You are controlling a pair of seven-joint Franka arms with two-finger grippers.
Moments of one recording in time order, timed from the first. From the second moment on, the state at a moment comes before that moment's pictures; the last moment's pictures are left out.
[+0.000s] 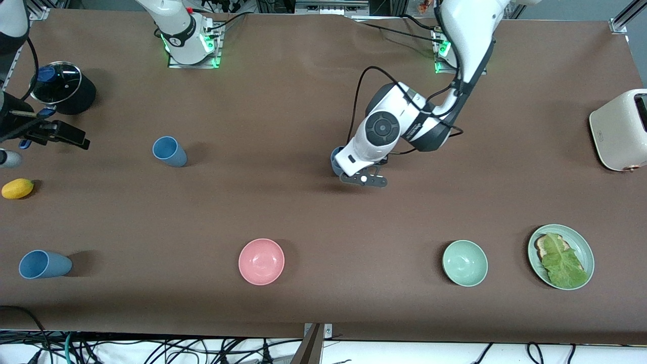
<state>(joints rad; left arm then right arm) -0.44 0.51 -0.18 -1.64 -0.08 2.01 -0.50 -0.02 0.16 -0.01 -1.52 0.00 1.58 0.03</state>
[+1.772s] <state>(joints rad) -0.01 -0.01 -0.05 -1.67 0.10 1.60 0.00 0.01 0.19 -0.02 -2.23 -0.05 2.29 -0.16</state>
